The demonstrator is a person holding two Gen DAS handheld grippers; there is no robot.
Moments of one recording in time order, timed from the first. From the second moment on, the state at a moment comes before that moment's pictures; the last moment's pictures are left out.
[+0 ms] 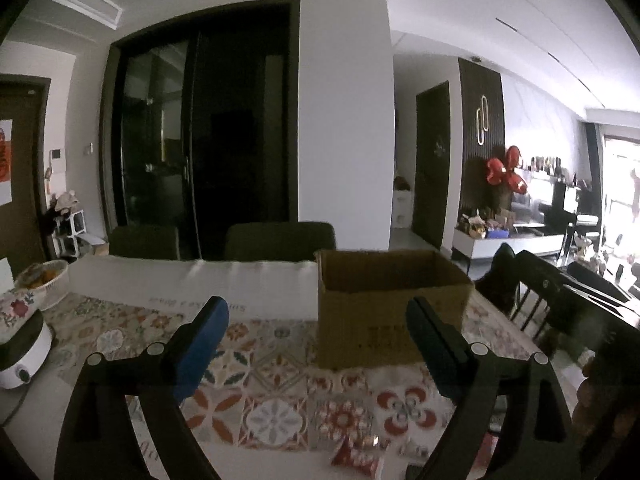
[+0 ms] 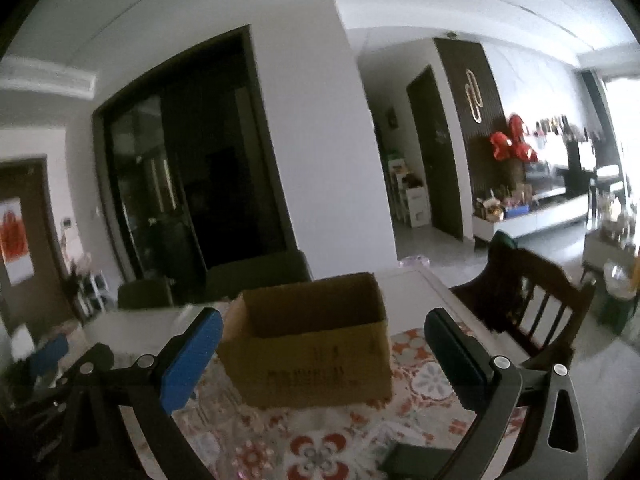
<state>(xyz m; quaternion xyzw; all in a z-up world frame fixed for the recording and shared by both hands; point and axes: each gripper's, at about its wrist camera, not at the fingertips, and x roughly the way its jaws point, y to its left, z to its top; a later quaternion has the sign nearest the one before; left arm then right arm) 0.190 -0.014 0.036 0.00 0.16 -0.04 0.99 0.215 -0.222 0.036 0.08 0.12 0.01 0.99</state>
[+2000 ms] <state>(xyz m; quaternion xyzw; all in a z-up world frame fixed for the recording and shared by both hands) 0.181 -0.038 -0.143 0.09 0.46 -0.25 0.85 0.152 -0.194 -0.149 0.01 0.52 0.04 0.85</state>
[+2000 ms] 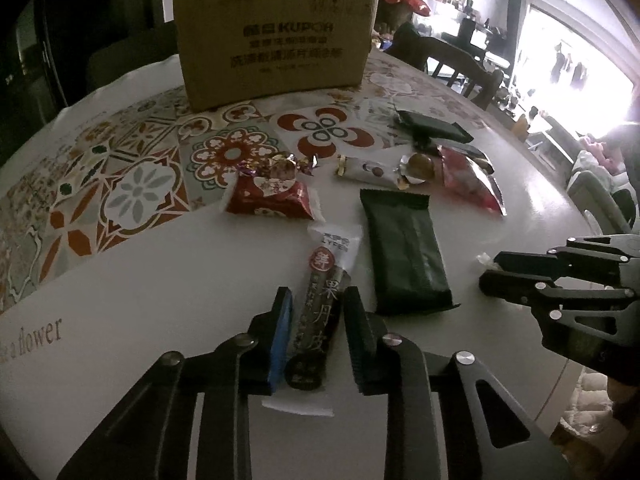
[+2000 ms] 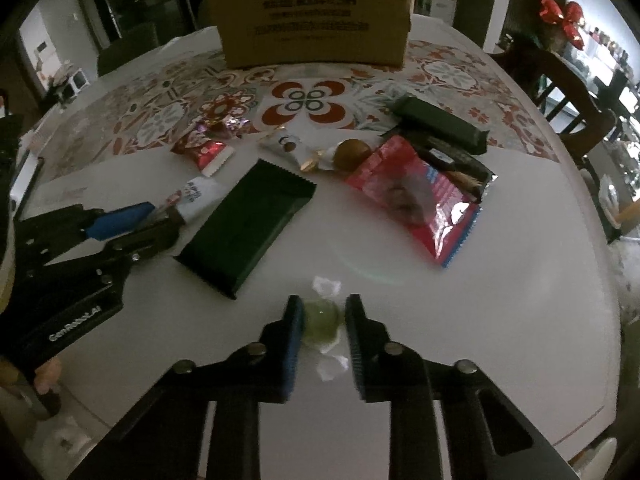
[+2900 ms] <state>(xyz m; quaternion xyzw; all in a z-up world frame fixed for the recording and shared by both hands) 0.165 -0.039 -0.066 0.01 0.40 -0.20 0.89 0.156 -0.209 -0.084 0.04 0.40 0.09 0.91</state>
